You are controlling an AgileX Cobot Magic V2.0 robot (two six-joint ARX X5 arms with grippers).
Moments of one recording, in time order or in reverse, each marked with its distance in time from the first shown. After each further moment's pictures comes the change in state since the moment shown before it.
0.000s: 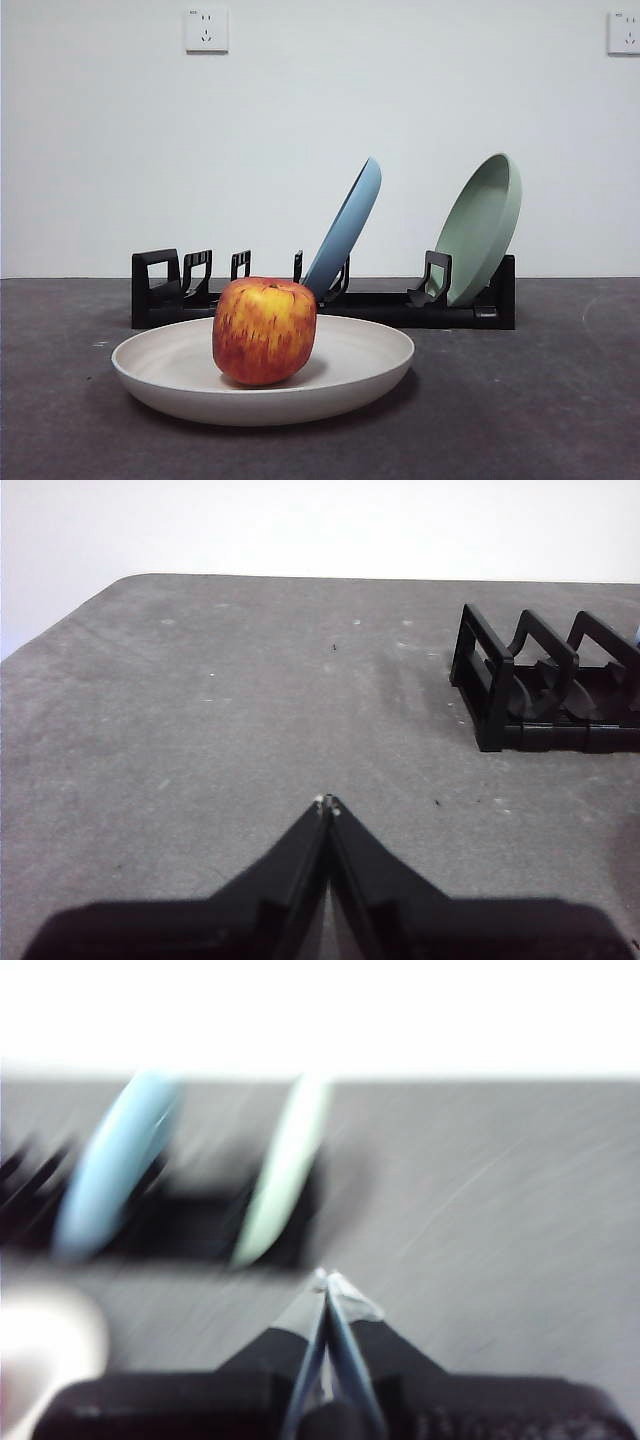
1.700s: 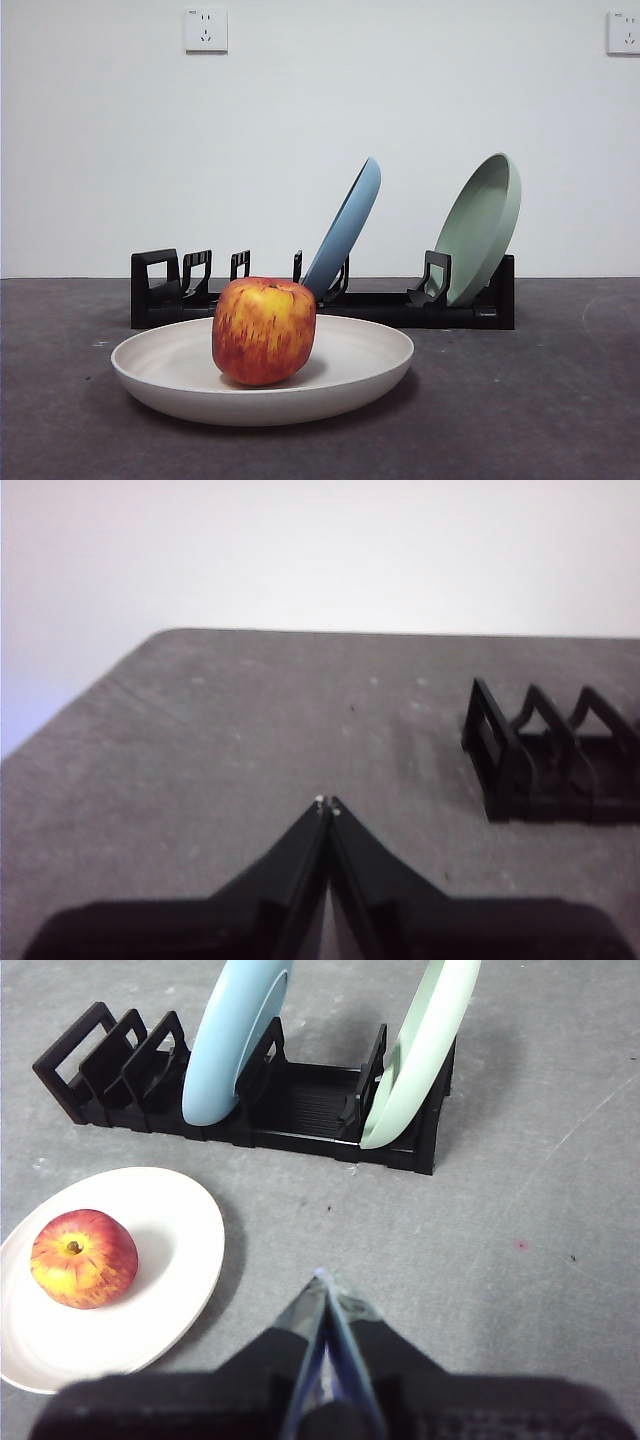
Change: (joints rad) left arm -0.010 0.088 0.138 -0.005 -0.043 0.001; right arm 0.232 0.229 0.074 -0.117 -0.072 0.117
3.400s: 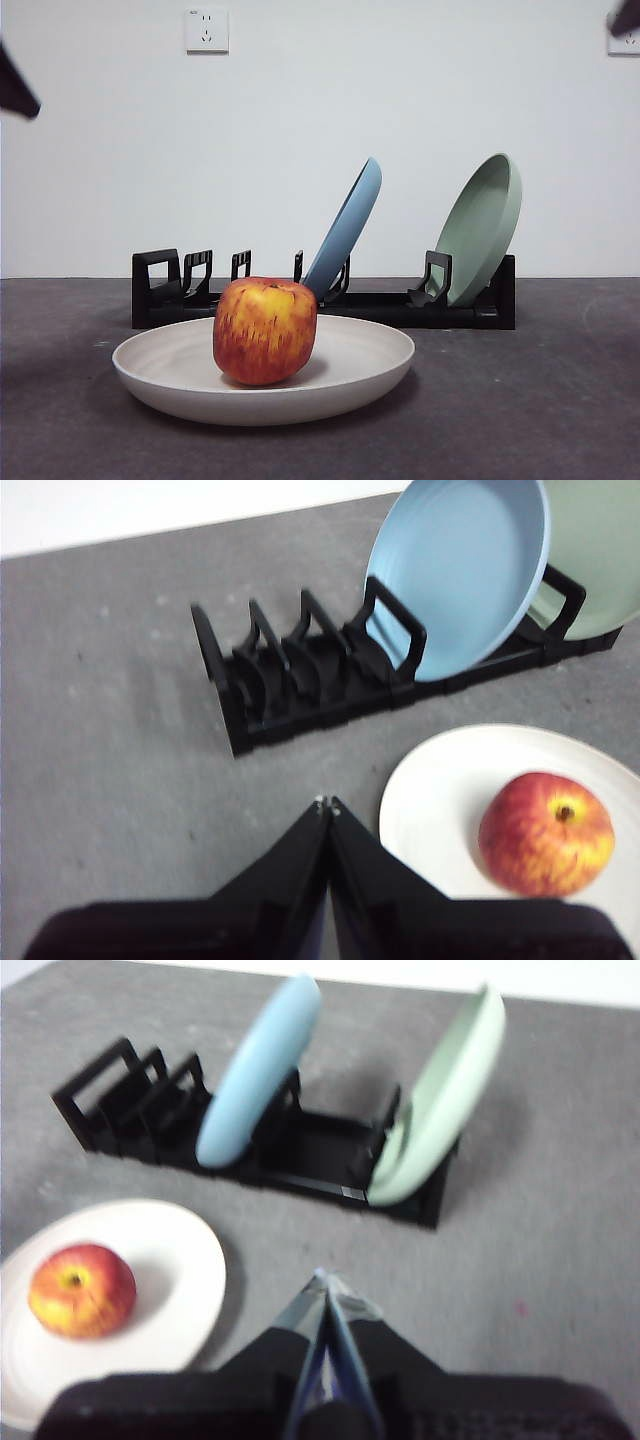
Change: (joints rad) left arm -0.599 0.499 0.320 -0.092 -0.166 -0.075; right arm 0.000 0.029 0.004 0.087 -0.002 -0.074
